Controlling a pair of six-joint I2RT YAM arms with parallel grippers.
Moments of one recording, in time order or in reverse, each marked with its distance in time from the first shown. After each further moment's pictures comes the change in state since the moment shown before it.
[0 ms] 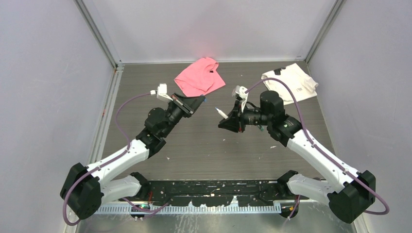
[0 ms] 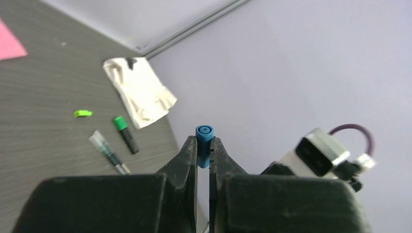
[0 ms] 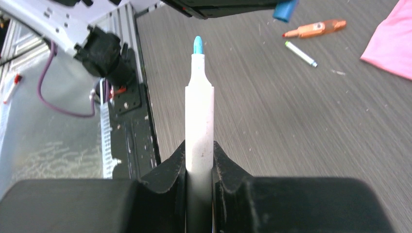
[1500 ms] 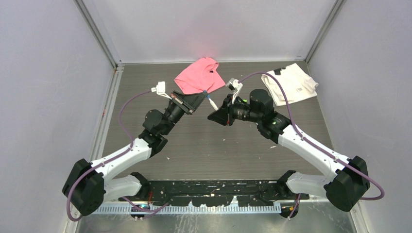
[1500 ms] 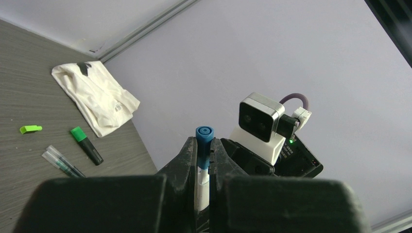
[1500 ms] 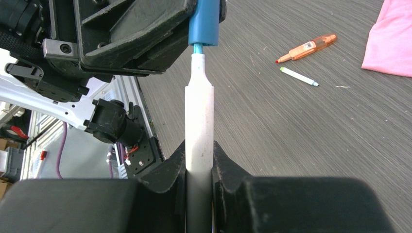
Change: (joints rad) left arm 0.000 0.047 -0.011 0.250 0.094 -0.051; right arm 0.100 0.114 0.032 0.193 0.216 0.291
